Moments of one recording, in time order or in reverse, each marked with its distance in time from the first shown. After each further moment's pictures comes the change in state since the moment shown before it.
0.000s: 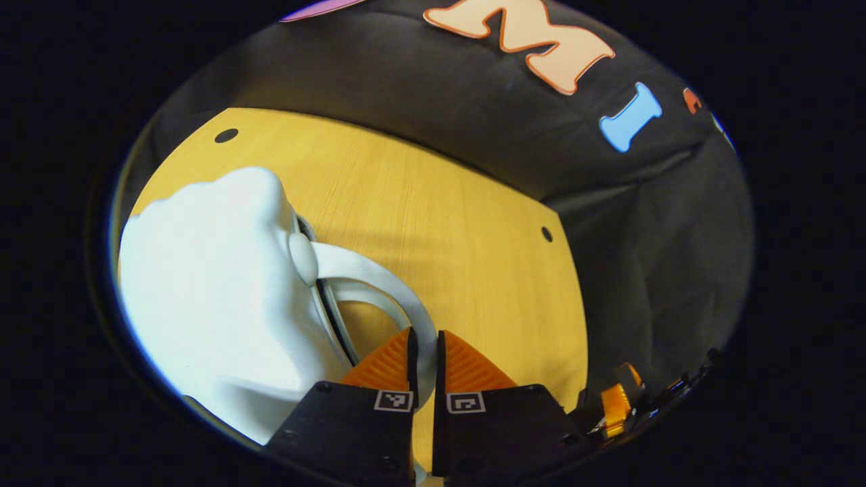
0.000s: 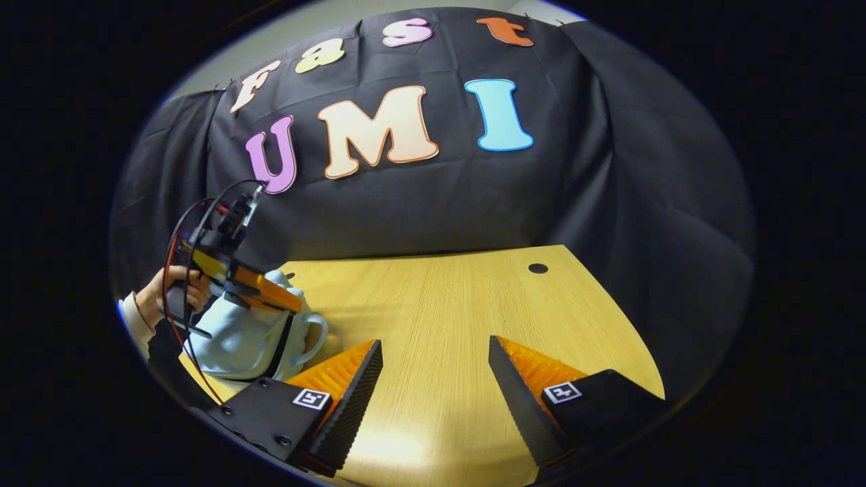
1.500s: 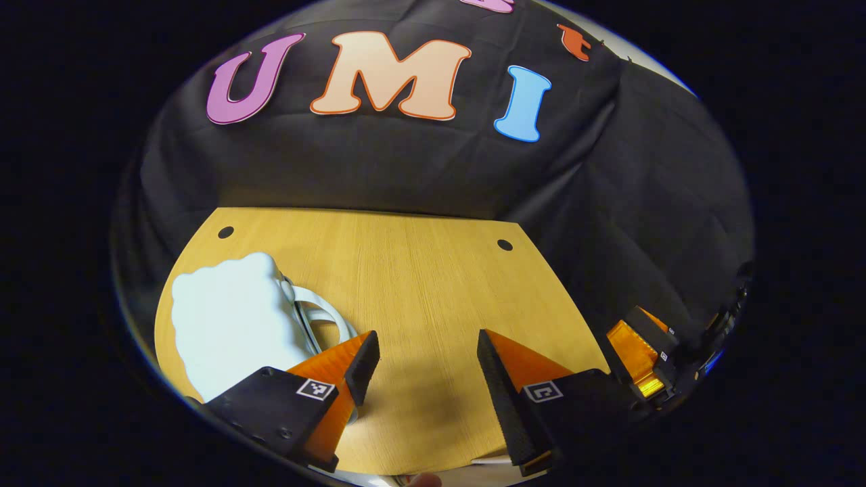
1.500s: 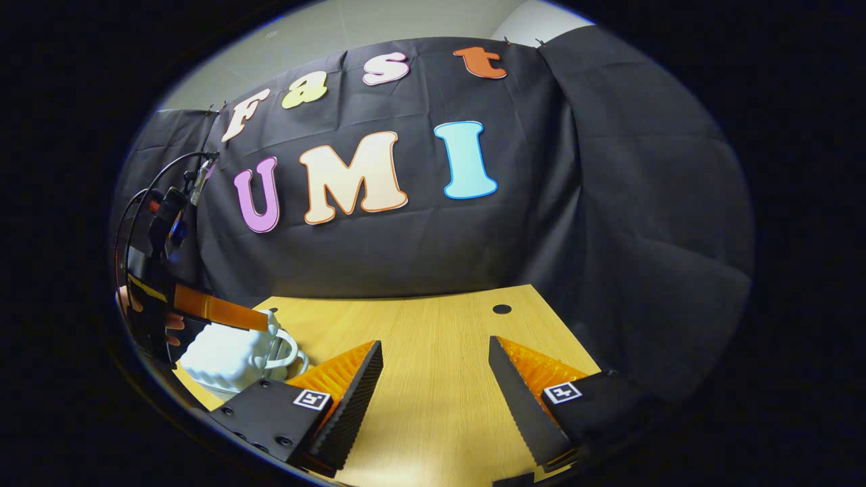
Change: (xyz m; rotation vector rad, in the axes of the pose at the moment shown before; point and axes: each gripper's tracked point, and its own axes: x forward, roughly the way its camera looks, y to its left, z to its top) left arm -0.104 -0.115 -0.028 0.319 -0.290 0.032; right arm -0.034 -0.066 0.056 0.010 -0.179 -0.052
